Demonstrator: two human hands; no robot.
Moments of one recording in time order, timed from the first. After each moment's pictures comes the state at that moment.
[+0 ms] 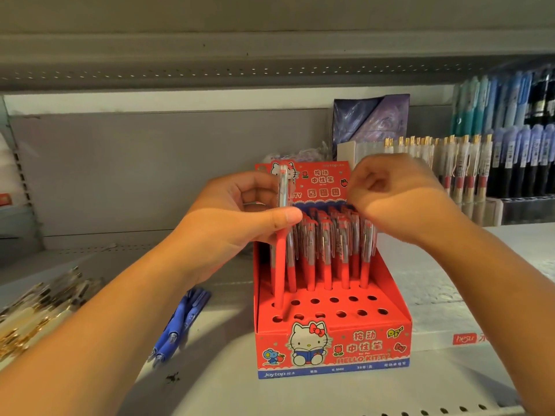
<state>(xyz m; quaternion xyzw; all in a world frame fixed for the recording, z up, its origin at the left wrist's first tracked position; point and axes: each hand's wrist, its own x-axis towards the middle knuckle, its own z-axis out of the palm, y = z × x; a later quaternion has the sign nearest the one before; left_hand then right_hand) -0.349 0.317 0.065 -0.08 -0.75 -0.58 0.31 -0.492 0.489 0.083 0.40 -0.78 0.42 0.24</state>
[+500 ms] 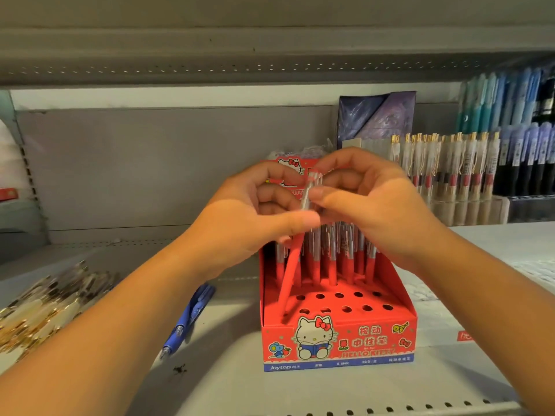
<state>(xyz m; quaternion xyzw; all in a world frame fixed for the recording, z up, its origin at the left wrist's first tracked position) -0.352 0.318 0.062 -0.12 -0.78 -0.53 0.30 -0.453 0.470 0.067 0.54 -0.51 0.67 -0.02</state>
